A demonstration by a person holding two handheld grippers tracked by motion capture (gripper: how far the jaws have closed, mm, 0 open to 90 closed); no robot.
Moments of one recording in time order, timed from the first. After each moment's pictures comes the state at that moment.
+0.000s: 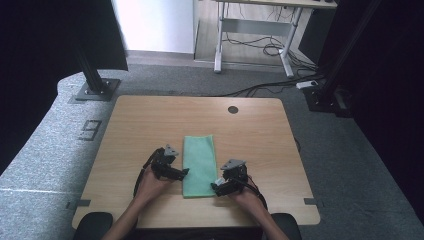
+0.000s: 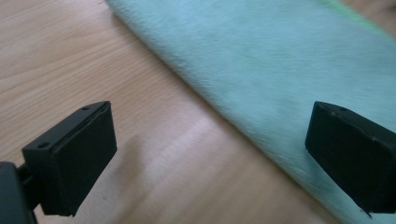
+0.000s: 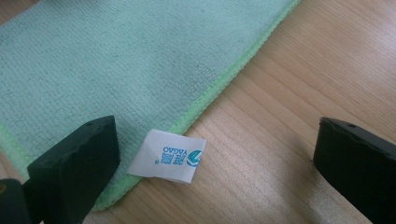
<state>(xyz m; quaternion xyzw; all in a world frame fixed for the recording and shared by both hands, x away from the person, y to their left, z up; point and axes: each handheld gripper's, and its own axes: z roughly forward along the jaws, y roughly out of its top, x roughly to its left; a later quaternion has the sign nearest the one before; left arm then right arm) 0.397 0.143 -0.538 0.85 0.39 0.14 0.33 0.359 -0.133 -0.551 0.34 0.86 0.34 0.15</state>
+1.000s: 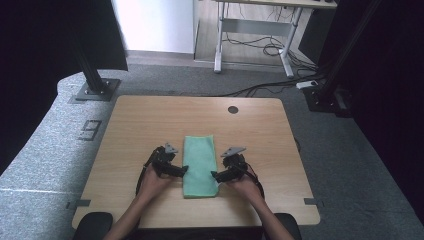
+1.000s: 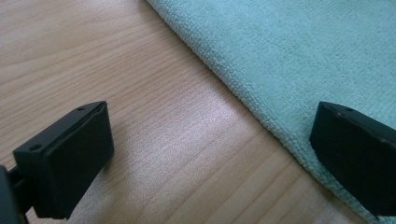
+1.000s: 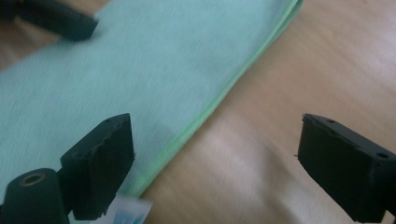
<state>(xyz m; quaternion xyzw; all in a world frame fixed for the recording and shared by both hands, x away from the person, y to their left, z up) 0.409 0.145 -0.549 0.84 0.41 0.15 0.32 0.396 -0.132 -0.531 0.36 0.86 0.35 0.13</state>
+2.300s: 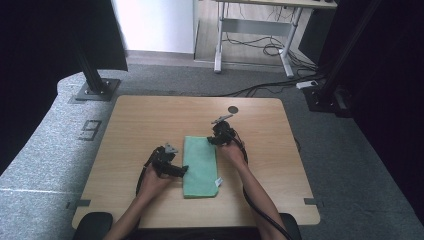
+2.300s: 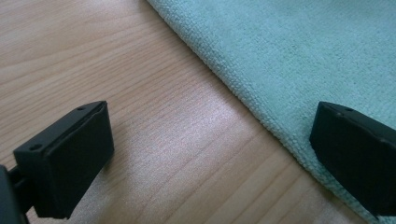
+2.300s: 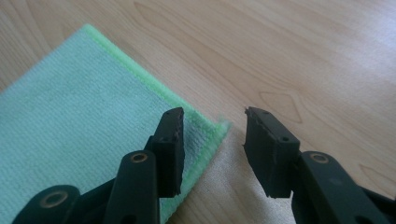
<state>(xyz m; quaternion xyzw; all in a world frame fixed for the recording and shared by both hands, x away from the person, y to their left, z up) 0.409 0.145 -0.549 0.84 0.41 0.15 0.32 0.526 -0.099 -0.530 0.38 0.85 0.33 0.14</state>
